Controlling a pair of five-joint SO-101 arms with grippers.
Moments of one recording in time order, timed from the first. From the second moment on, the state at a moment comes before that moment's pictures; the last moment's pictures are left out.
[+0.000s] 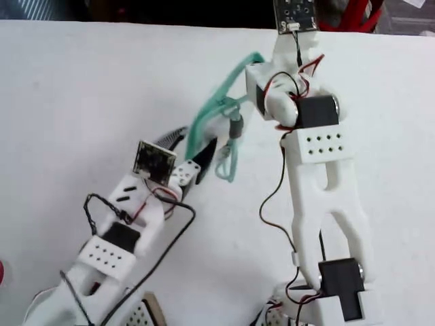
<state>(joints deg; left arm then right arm) 18.4 -53.2 81.3 -5.9 -3.1 -12.7 -3.3 -2.5 60.1 2.3</state>
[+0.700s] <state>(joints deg) 18.2 -49.6 81.5 -9.5 -3.1 -13.6 -4.3 -2.5 60.0 2.2</state>
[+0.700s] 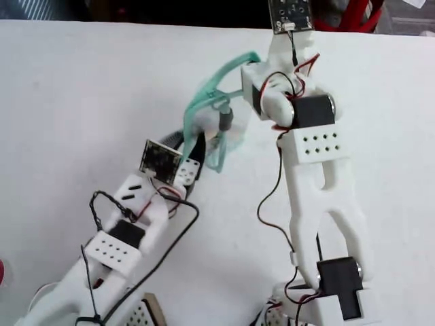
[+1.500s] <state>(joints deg) 17.0 -49.3 81.5 -9.7 -2.9 -22.4 -25.5 -9.8 78.6 13.3</state>
